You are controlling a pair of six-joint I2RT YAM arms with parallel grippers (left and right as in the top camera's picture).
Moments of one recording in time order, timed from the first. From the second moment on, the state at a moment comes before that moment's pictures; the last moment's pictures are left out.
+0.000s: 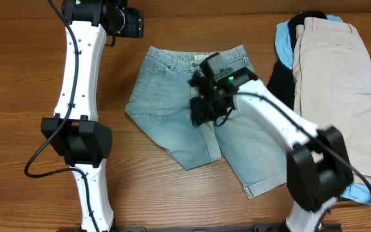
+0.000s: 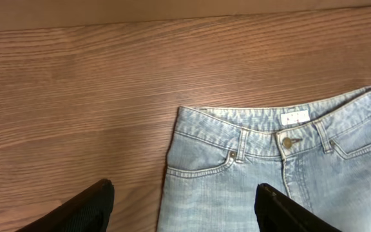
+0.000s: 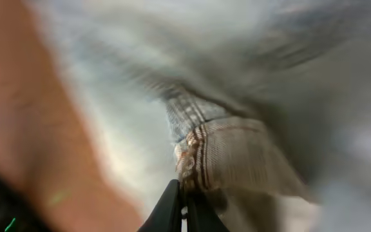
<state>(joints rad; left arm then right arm) -0.08 2.28 2.50 -1.21 0.13 -0.05 0.56 1.88 1.48 -0.91 -0.44 0.20</state>
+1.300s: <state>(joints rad) -0.12 2.28 2.40 -1.15 0.22 0.09 0.28 1.73 1.51 -0.97 -0.12 0.42</state>
